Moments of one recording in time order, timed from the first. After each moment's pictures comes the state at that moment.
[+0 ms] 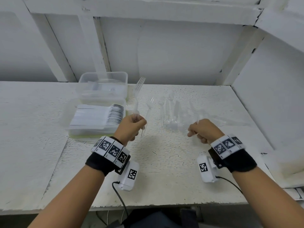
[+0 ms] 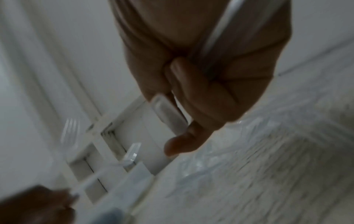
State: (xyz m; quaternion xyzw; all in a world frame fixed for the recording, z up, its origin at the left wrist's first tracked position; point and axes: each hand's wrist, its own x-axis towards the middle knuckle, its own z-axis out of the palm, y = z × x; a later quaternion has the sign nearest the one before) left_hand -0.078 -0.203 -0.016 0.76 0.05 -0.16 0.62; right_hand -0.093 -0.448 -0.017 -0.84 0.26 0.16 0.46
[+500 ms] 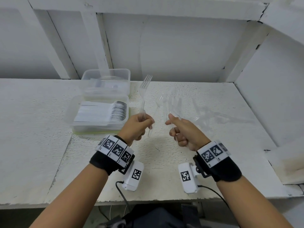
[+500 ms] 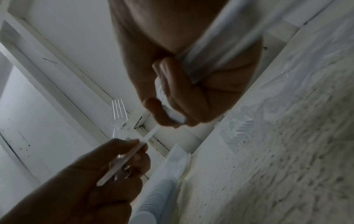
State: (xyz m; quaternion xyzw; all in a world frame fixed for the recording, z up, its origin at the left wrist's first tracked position) left_hand -0.090 -0.204 -0.012 0.74 0.01 -0.20 0.65; right_hand -0.117 -0.377 -0.005 -0.70 0.18 0.20 0.67
